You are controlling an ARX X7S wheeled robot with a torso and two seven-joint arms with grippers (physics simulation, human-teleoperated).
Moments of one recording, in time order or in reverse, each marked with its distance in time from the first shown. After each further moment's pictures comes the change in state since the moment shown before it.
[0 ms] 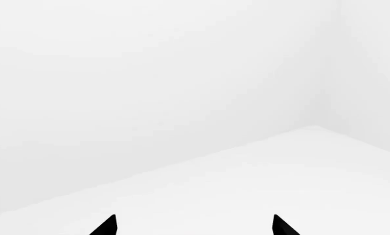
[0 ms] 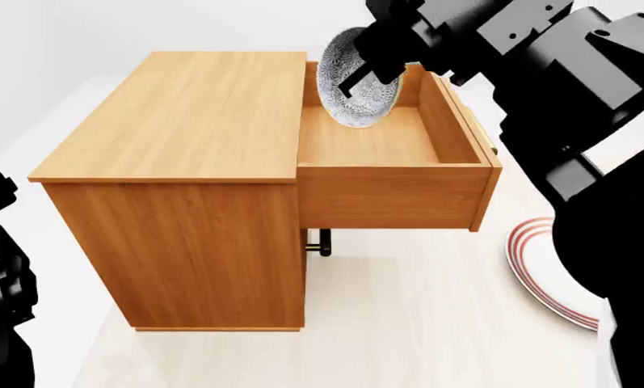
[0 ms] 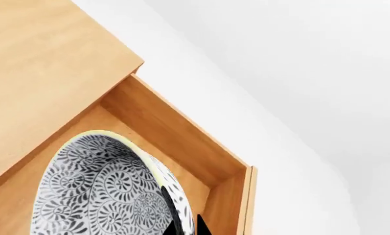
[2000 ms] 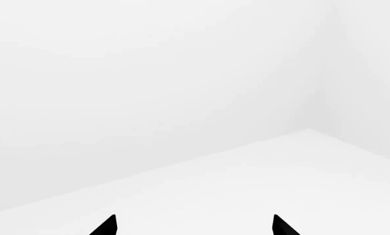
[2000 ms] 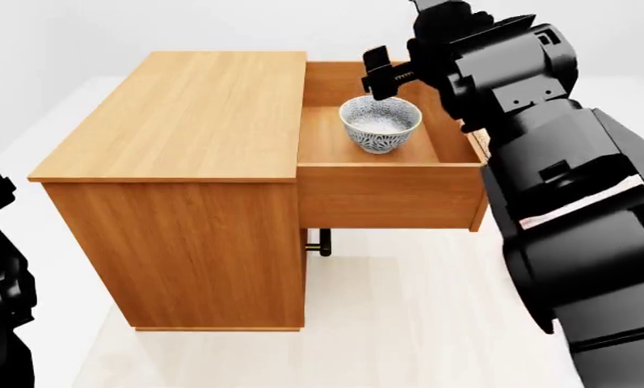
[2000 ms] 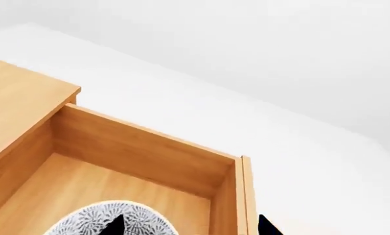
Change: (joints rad) left arm 0.008 -0.002 -0.022 0.000 0.001 0.024 0.019; right arm -0.198 -0.008 0.681 0.275 -0.476 -0.282 0.030
